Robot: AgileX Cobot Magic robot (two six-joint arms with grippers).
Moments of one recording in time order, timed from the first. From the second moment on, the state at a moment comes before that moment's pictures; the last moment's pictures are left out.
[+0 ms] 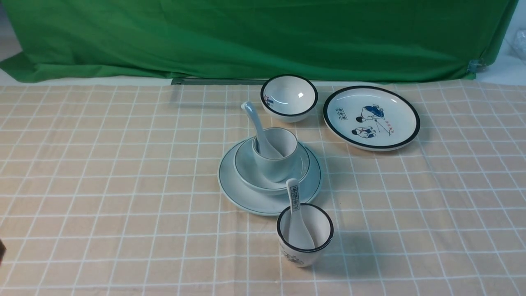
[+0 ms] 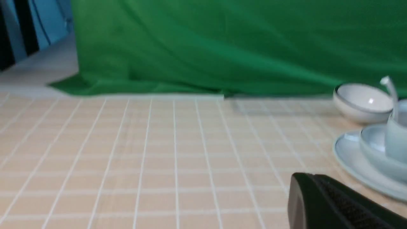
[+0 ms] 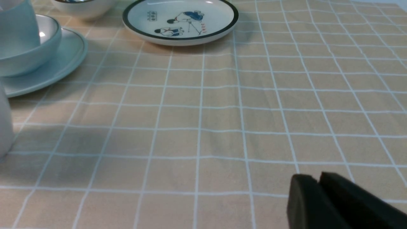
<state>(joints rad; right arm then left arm) 0.11 0.00 0.01 -0.13 0.27 0.14 -0.01 0.00 -0.05 -0.12 0.27 0.08</state>
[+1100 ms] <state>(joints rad) 0.11 0.00 0.01 -0.13 0.27 0.14 0.01 0.00 0.01 -0.19 0.25 0.08</state>
